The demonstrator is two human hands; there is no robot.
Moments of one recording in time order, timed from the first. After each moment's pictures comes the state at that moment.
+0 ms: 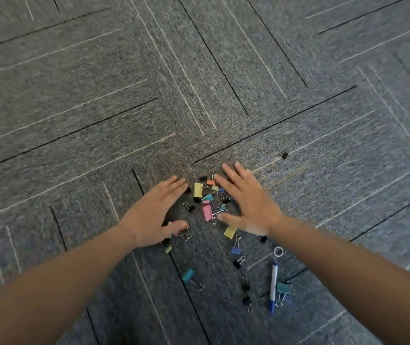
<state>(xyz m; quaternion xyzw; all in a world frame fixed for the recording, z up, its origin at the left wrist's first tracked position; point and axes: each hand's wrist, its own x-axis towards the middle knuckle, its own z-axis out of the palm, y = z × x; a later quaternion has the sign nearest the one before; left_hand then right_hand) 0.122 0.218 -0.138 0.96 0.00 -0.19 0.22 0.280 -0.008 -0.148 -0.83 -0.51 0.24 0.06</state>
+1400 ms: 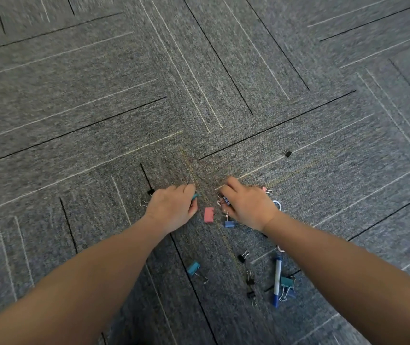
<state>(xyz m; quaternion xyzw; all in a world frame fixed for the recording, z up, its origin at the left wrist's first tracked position) 0.137 0.186 -0.152 0.99 0.06 -0.06 0.06 0.264 0.007 -0.147 -0.80 -0.57 0.16 -0.01</state>
